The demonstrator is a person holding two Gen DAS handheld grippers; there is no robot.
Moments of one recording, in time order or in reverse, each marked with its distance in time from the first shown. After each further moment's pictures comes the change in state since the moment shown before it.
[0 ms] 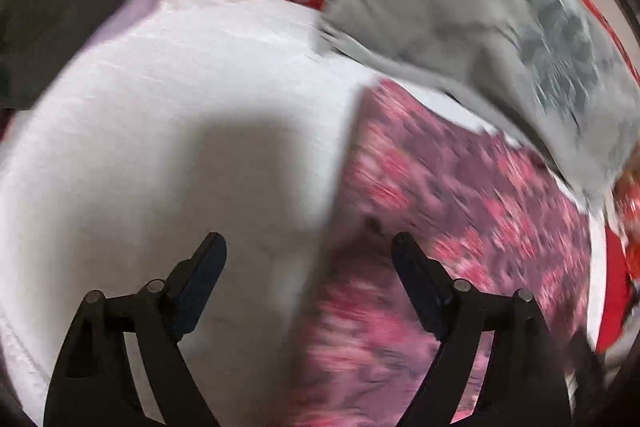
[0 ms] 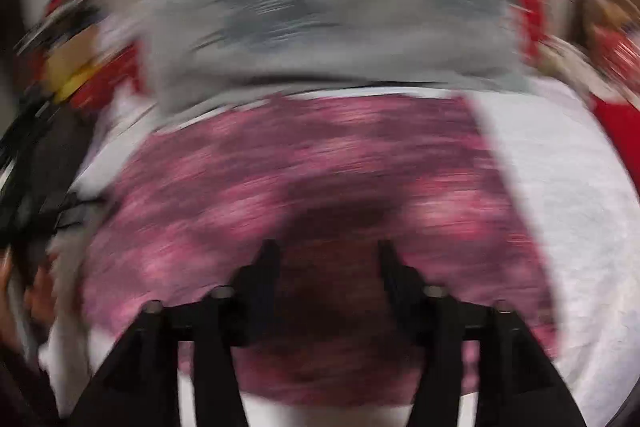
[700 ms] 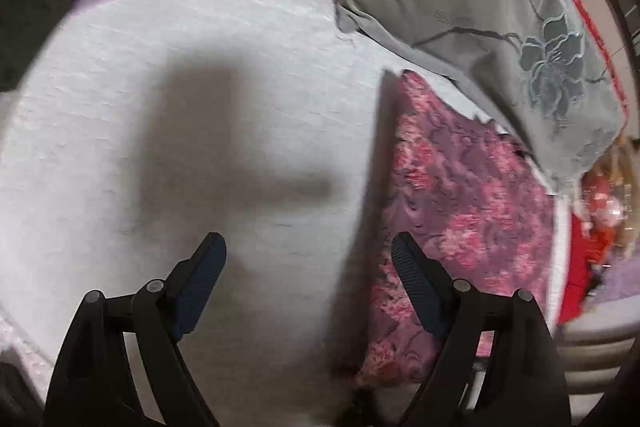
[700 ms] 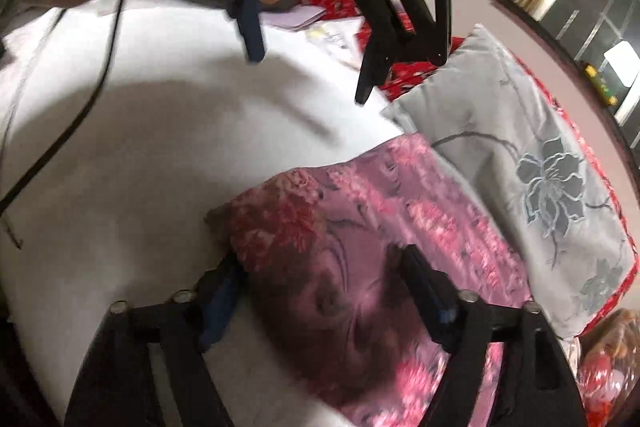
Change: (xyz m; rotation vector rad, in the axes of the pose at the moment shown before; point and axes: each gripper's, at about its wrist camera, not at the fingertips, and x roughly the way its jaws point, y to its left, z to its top) left arm 0.003 0.051 0.026 -0.007 0.260 -0.208; right arm 0.063 0.243 -0.065 -0.848 -0.174 -0.192
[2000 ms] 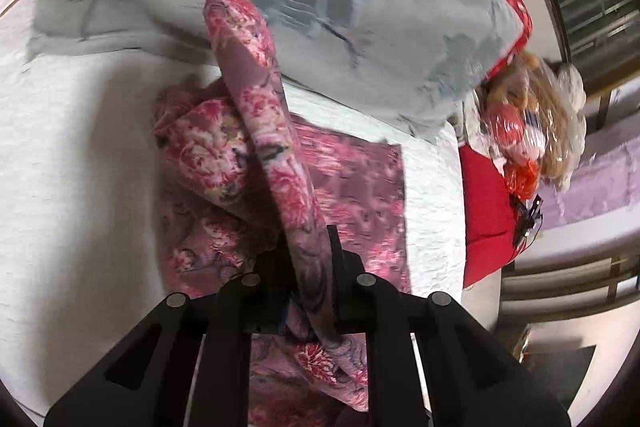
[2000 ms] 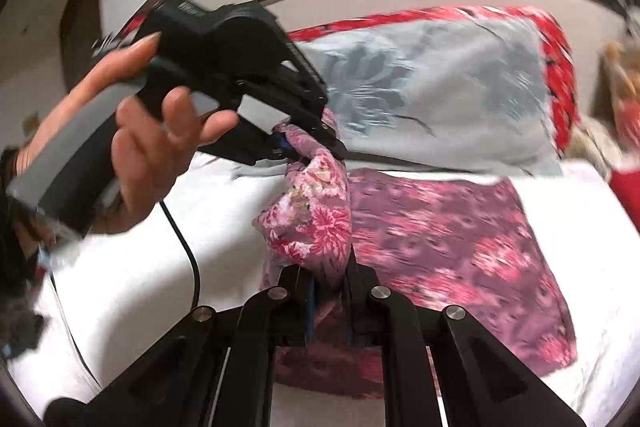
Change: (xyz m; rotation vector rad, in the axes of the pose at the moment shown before) left arm 0.048 -0.301 -0.017 0.249 0.121 -0.248; right arm -0.105 -0.230 -0.146 0.907 -0.159 0.093
